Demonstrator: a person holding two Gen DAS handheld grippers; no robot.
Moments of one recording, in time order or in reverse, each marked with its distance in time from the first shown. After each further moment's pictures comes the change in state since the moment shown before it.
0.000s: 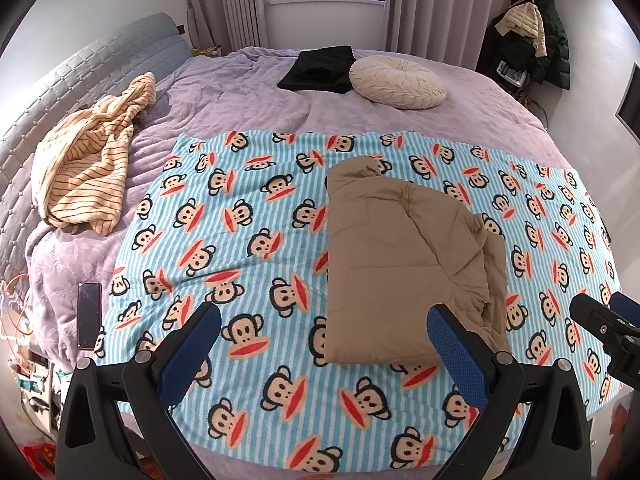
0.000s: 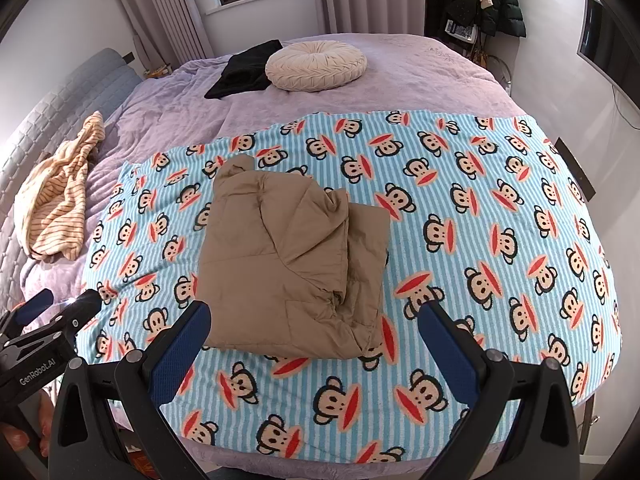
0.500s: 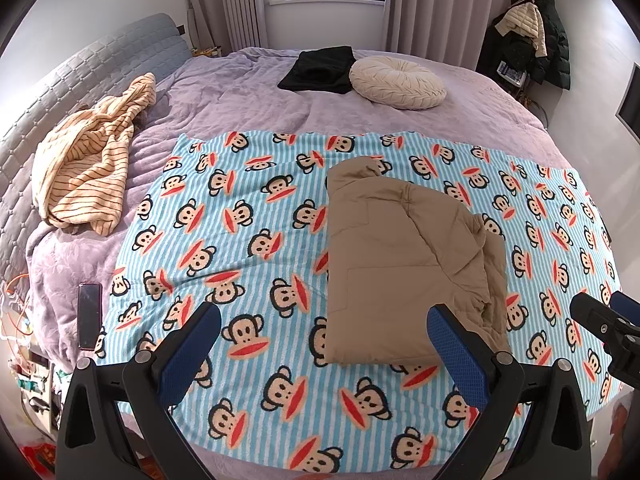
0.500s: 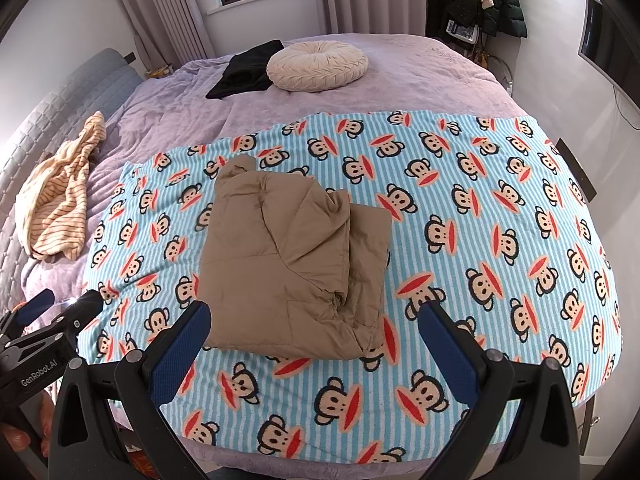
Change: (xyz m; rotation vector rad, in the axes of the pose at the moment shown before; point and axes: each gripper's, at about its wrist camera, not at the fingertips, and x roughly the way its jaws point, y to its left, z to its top) left arm 0.001 0.000 0.000 0.002 0.000 0.000; right arm 0.000 0.000 0.000 0.000 0.000 0.001
